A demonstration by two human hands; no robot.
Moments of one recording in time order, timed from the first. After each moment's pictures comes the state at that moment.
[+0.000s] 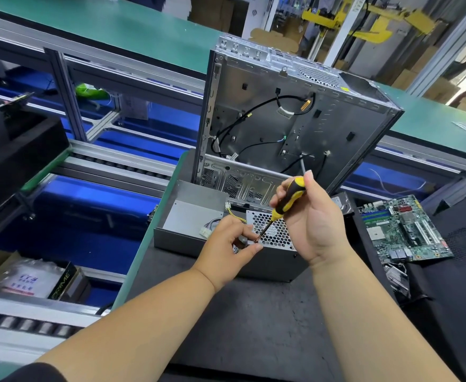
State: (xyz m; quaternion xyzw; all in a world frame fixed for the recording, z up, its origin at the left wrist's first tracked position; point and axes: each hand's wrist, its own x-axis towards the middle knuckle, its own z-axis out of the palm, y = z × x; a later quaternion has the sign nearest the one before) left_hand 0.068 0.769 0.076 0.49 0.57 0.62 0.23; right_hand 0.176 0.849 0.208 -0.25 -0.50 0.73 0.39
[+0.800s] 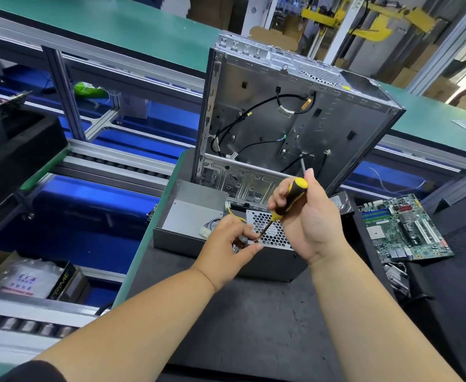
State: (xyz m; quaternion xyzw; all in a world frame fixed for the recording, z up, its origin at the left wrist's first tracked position) left_hand 0.066 0.770 0.076 0.50 0.57 0.62 0.22; right_hand 0.170 0.850 0.206 -0.26 -0.52 0.72 0.36
